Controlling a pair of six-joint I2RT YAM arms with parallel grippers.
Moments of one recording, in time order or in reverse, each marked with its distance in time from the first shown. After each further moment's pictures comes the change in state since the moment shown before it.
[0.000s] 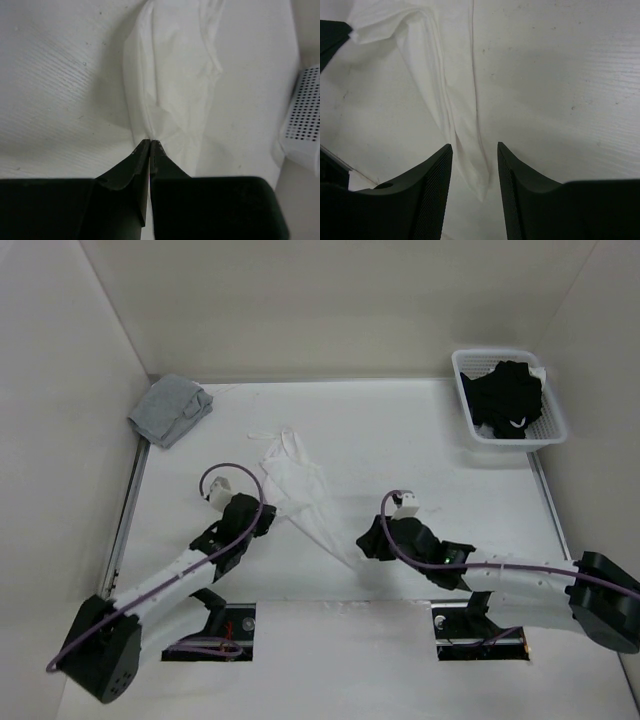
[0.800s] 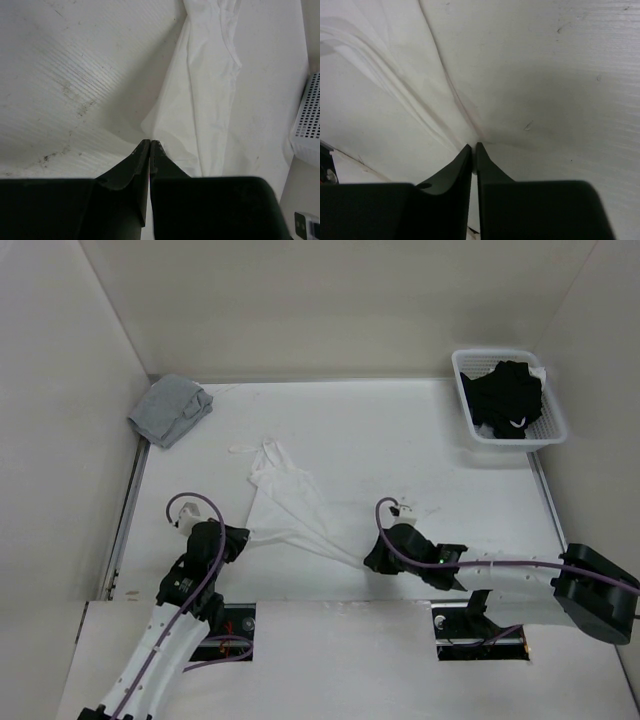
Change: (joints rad) left arm 0.241 -0.670 -0.123 -0.504 0.153 0.133; right arm 0.013 0.059 -0.015 -0.129 -0.107 0.166
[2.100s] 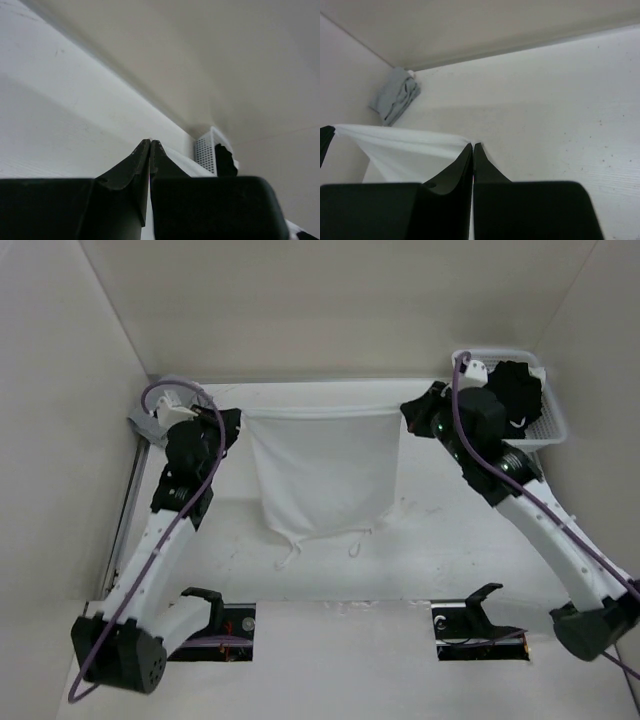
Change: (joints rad) left arm 0.100 0.637 0.665 0.514 0.029 0.179; right arm -0.473 -0.028 0.939 -0.360 0.045 -0.497
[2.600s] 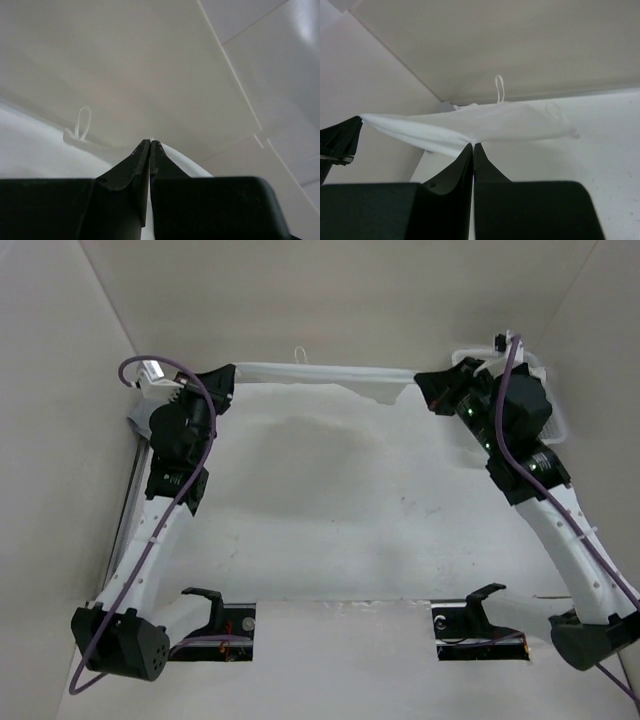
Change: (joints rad) left arm 0.028 0.145 0.197 0.228 0.077 -0.016; right arm -0.147 0.023 0.141 0.105 -0.216 0.018
